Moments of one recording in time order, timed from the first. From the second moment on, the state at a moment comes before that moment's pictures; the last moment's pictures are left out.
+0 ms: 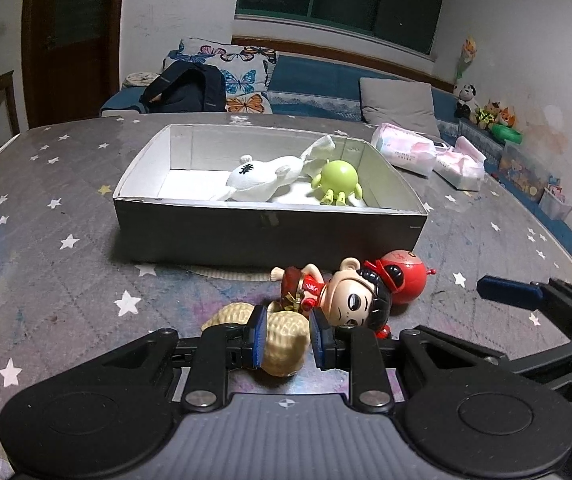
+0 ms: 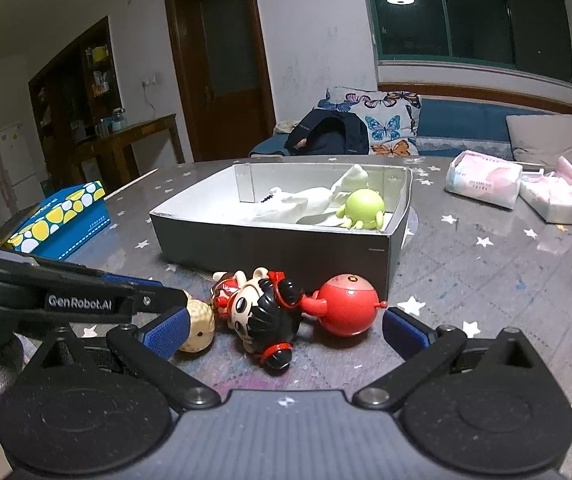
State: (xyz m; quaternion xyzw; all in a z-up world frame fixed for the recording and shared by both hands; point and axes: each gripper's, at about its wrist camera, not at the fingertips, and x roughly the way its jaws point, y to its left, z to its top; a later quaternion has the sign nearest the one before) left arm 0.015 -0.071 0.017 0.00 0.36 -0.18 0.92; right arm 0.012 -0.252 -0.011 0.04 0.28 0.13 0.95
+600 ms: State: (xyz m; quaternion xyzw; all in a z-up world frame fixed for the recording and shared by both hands) left arm 0.021 -0.082 0.019 0.00 0.36 -0.20 0.91; right arm 0.022 -0.253 -0.020 0.04 0.30 0.11 0.95
